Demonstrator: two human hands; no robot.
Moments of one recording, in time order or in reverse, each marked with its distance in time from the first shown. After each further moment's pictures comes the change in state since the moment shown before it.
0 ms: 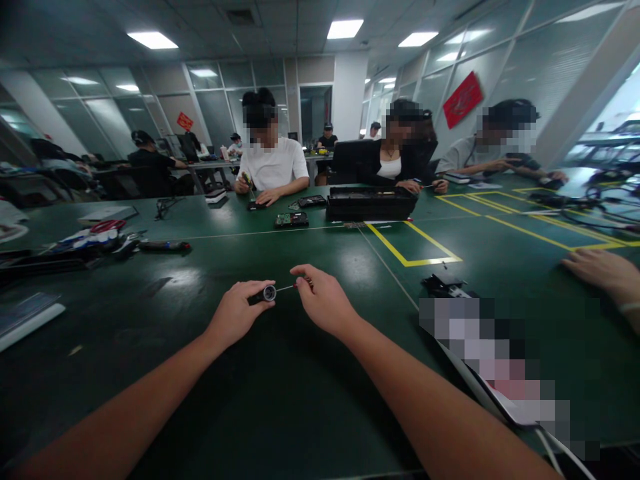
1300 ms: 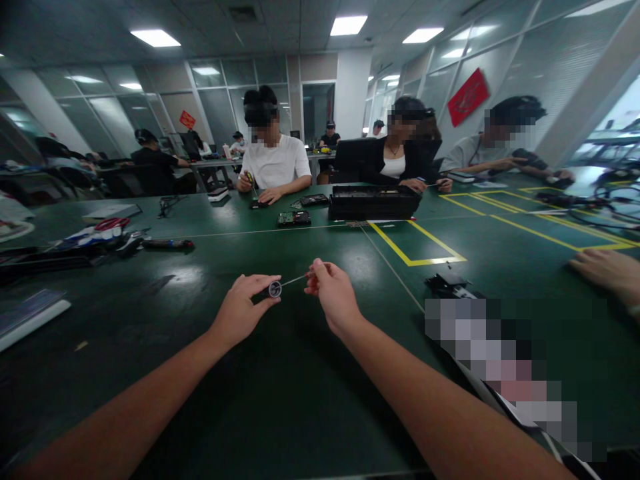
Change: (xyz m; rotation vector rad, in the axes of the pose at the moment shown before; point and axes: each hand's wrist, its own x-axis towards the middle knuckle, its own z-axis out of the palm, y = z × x) left_hand 0.000 0.010 -0.002 0.025 0.039 0.057; right_hand 0.008 0.011 0.017 0.789 0.280 0.340
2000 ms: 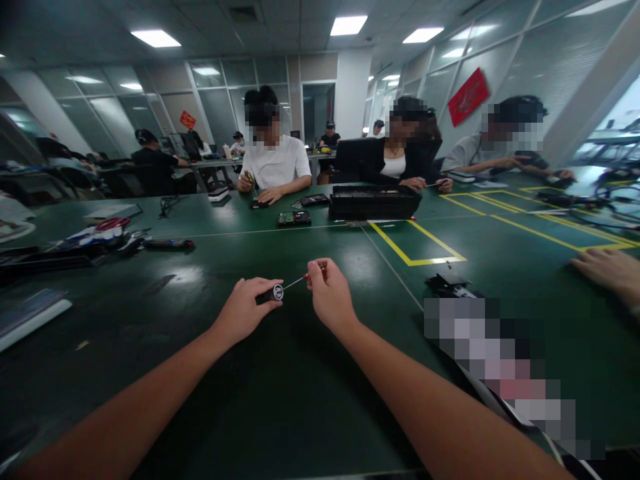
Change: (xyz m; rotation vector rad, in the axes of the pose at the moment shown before) left_hand 0.001 -0.004 0.003 0.019 -0.117 -0.064; right_hand -0.003 0.005 -0.001 -0.311 -0.017 -0.273
